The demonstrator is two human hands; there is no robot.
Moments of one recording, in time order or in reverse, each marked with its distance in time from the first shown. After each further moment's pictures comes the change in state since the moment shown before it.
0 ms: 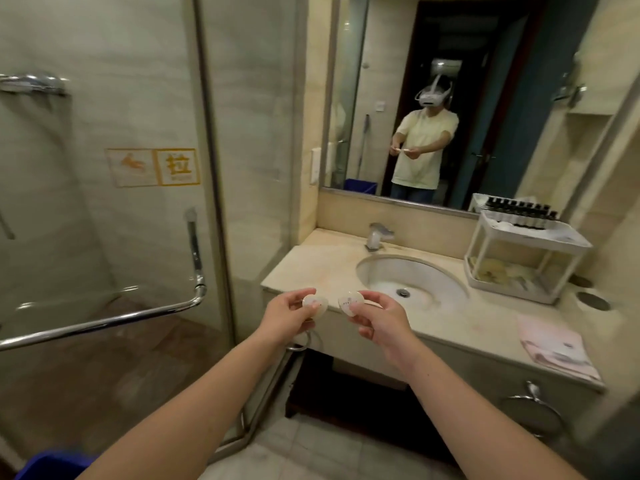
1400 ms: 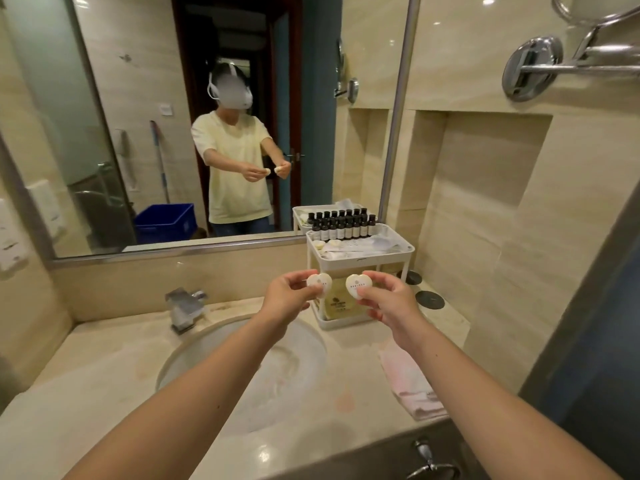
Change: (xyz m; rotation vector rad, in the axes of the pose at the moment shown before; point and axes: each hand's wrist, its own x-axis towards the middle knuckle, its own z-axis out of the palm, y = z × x) left_hand 0.346 0.066 0.418 0.126 -0.569 0.057; right_hand 0.264 -0.122 -0.347 0.087 0.627 -0.163
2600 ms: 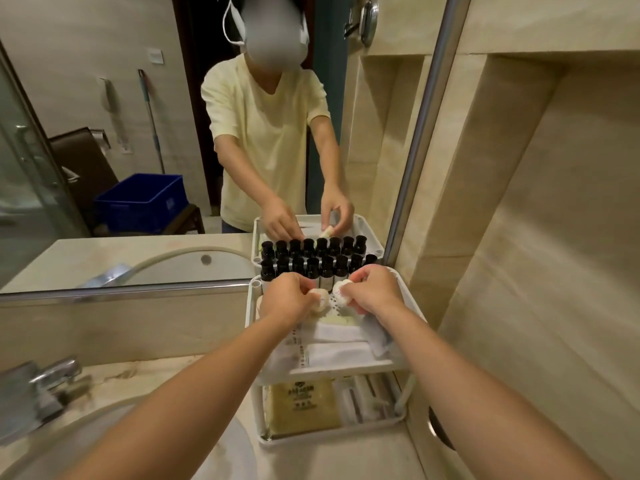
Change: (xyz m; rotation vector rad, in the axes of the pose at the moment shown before) left_hand 0.395 -0.038 0.120 0.733 0.190 -0.007; right_hand 0.433 -0.008 -0.022 -0.666 -0.069 0.033
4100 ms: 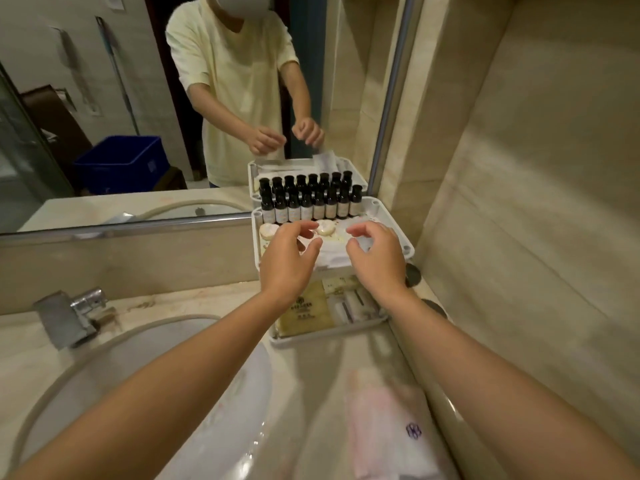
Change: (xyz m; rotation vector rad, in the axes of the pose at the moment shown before) left_hand -0.124 -0.009 -0.006 -0.154 0.234 0.292; right_hand -0.130 0.043 0.003 -0.027 0.298 -0.426
